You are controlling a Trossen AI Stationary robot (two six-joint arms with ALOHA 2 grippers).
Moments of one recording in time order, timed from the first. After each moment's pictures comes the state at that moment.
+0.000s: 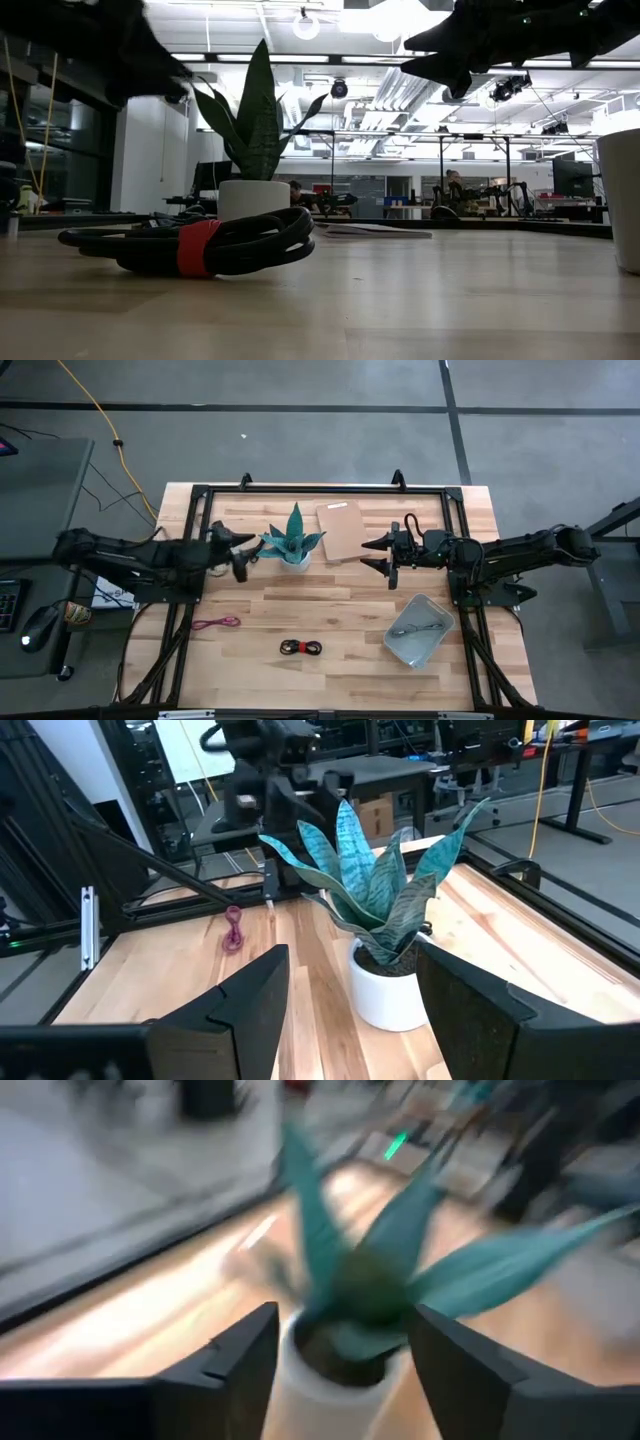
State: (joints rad) left arm 0.03 0.60 0.38 -0.19 -0.59 -0.38; right arm -0.04 1.01 0.44 0.47 0.06 0.15
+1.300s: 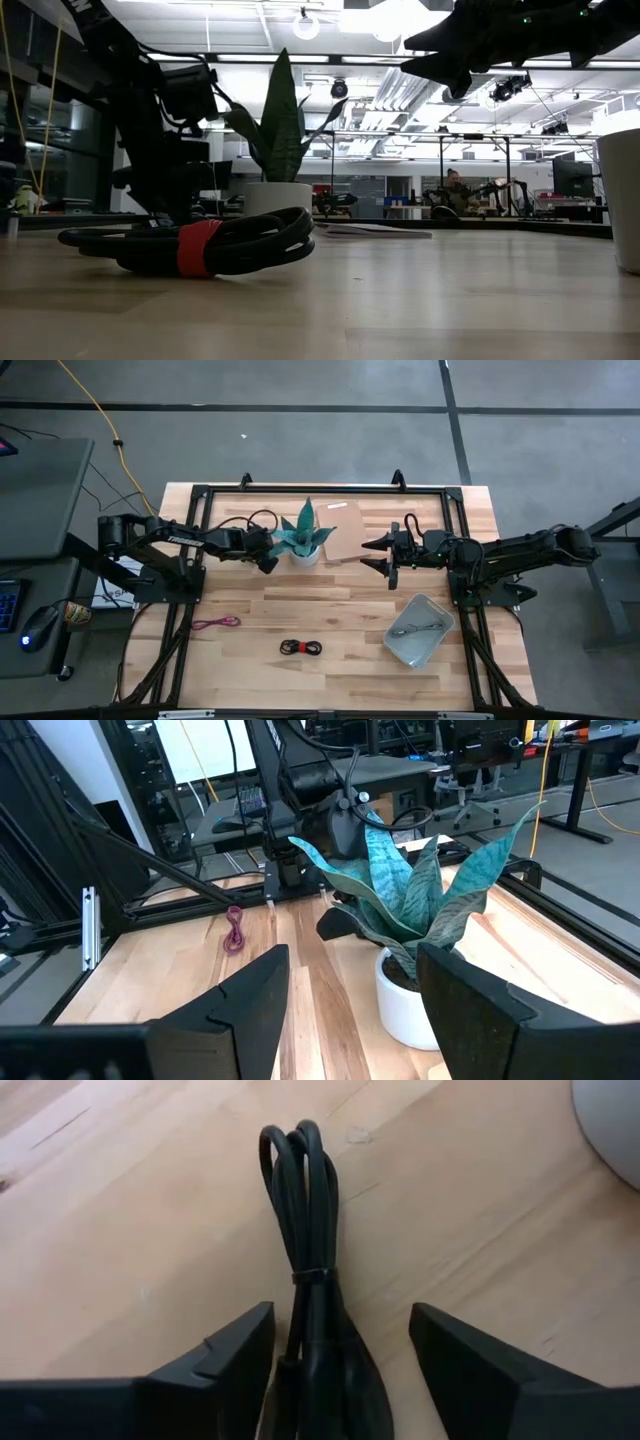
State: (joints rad) left arm 0.42 1.44 0.53 -0.34 -0.33 -0.57; right arm -0.04 1.01 0.44 0.47 0.06 0.16
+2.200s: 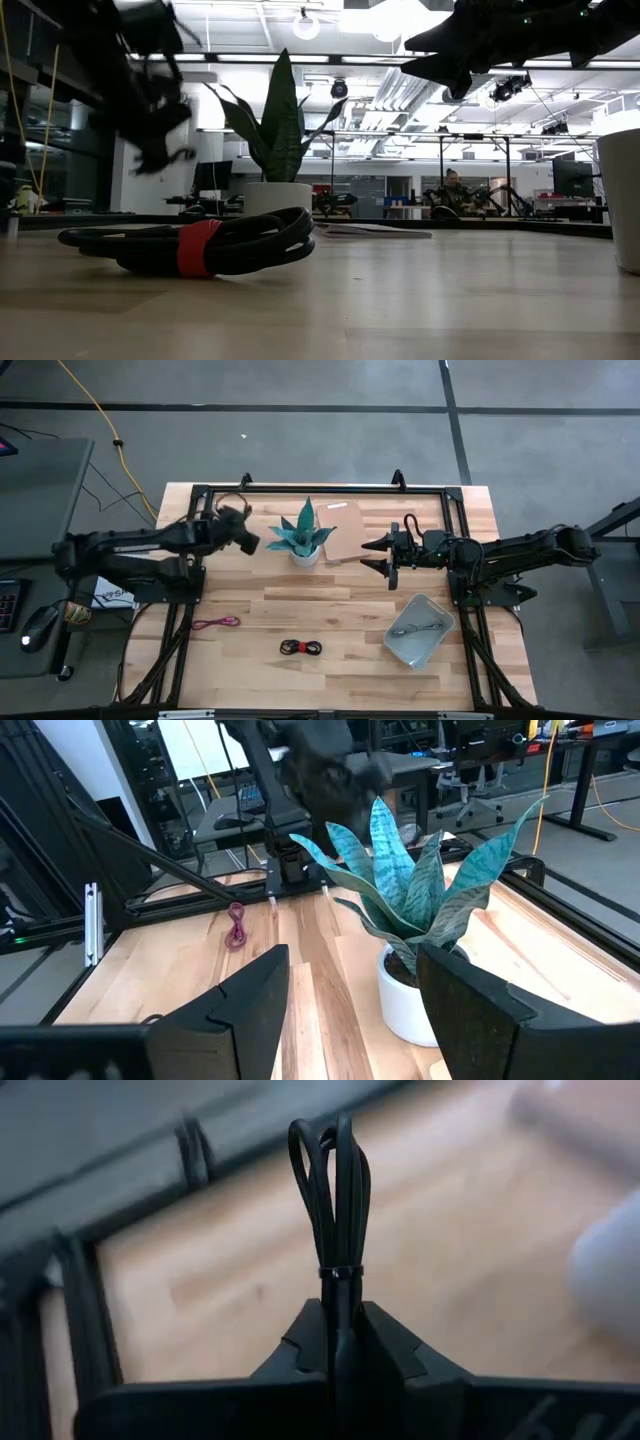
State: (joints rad) left arm 0.42 0.93 0.57 -0.62 -0.62 -0.54; right arm -0.04 1.01 0.44 0.47 0.05 0.16
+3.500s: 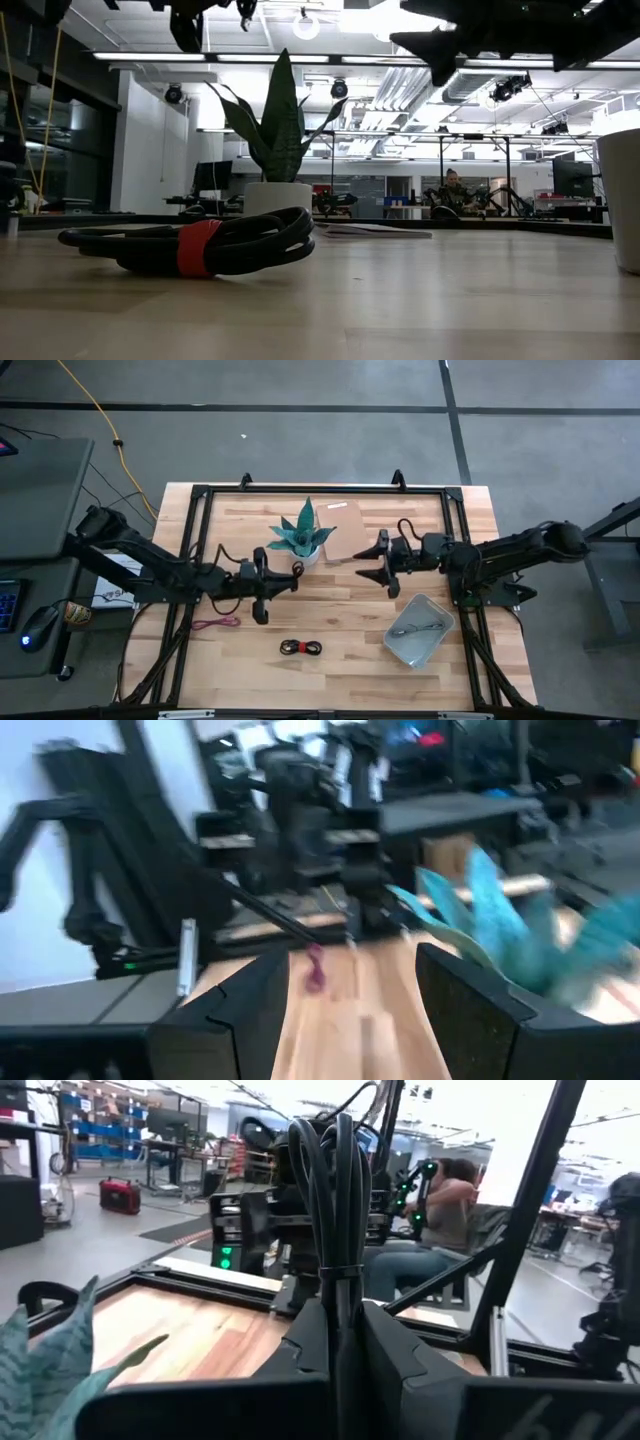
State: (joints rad) left arm -0.27 1.19 0.47 0.81 -0.51 -0.12; right arm 0.00 1.14 0.44 0.76 -0.11 0.18
